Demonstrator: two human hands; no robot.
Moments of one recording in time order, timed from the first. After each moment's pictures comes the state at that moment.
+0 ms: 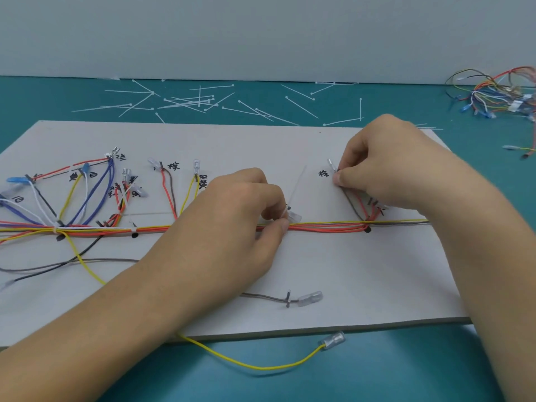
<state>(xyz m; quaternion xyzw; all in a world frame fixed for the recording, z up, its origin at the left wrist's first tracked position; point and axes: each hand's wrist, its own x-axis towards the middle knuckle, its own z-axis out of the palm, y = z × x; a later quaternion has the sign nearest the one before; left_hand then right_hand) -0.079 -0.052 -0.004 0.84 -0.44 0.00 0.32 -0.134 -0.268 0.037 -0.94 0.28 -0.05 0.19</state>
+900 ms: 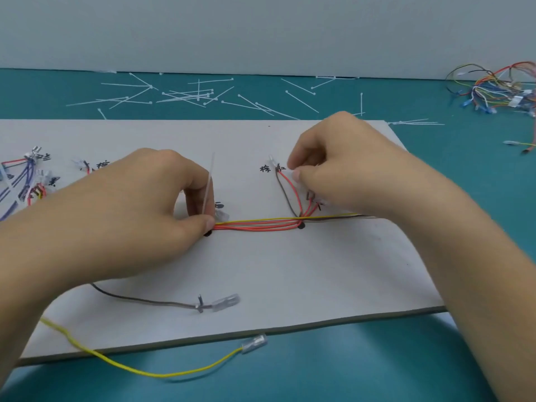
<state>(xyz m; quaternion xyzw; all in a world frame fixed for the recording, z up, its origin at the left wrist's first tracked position) -0.037 0.002 0.023 0.89 -0.42 -0.03 0.18 -0.120 -0.226 0.035 -0.95 0.18 -0.05 0.24</state>
